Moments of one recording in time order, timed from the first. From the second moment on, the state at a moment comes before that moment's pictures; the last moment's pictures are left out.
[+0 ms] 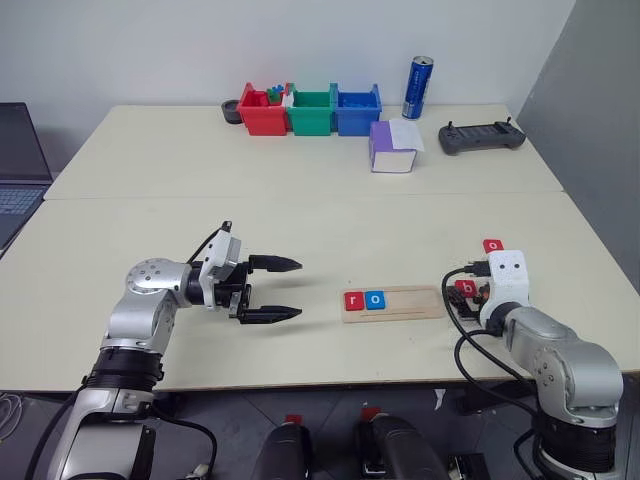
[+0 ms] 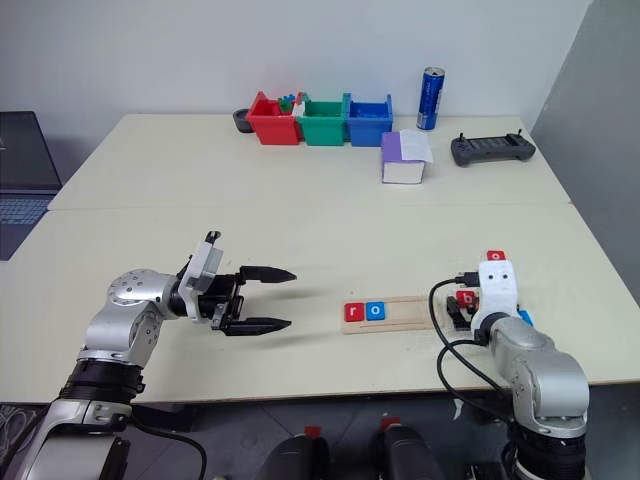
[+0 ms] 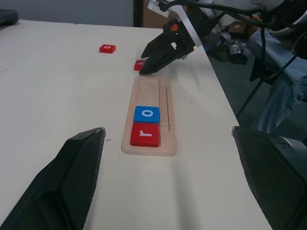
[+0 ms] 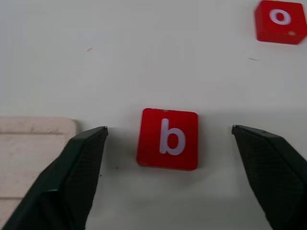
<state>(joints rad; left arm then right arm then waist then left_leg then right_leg) -0.46 0.63 0.00 0.28 -0.45 0.10 -1.54 -0.21 -0.36 -0.17 -0.55 0.25 1.26 0.16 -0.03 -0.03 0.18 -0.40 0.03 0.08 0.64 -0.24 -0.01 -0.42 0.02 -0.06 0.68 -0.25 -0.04</state>
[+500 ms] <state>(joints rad) -0.41 0.63 -0.01 0.19 -0.43 0.08 -1.51 -0.40 -1.03 0.05 0.03 0.32 0.35 1.42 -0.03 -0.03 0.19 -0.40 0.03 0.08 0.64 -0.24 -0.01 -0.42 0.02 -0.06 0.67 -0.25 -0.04</state>
